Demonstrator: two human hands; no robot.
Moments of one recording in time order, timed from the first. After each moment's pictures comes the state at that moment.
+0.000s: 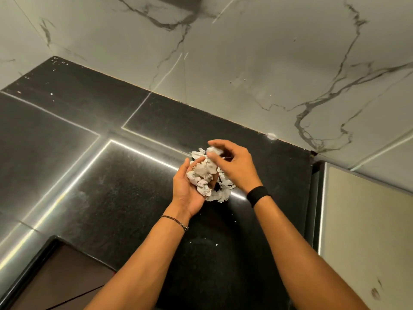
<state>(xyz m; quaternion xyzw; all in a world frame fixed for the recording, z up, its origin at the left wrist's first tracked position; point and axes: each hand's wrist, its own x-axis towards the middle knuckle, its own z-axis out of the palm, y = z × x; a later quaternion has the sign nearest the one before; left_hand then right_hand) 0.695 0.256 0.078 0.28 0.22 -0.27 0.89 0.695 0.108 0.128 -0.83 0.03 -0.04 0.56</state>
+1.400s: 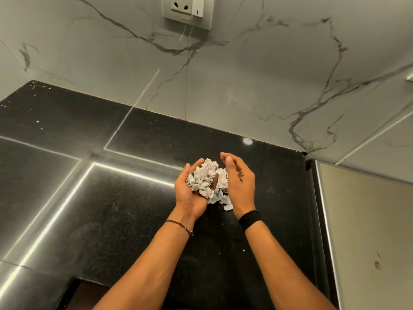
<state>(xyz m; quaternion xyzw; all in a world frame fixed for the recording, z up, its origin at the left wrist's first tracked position) 0.730 0.314 0.095 0.25 0.19 -0.31 0.90 0.681 0.207 0.133 -0.72 0.22 -0.23 0.62</state>
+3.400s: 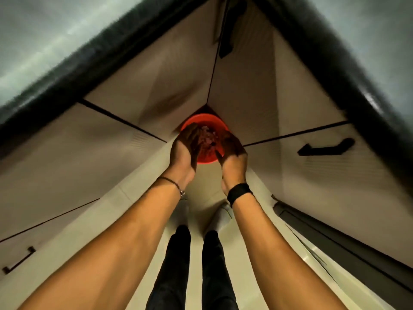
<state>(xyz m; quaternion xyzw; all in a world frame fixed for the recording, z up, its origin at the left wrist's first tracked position) 0.457 0.599 -0.237 0.37 0.51 -0.09 0.77 0.454 0.501 -0.244 -0.64 0.34 0.17 0.67</state>
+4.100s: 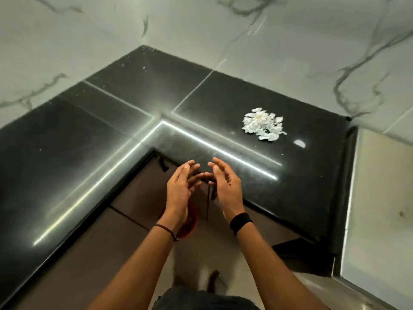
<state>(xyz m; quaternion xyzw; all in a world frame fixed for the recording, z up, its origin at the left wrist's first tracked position) 0.424 0.481 0.106 0.57 0.19 -0.06 0.80 0.422 0.365 0.093 -0.62 0.14 -0.03 0.77</state>
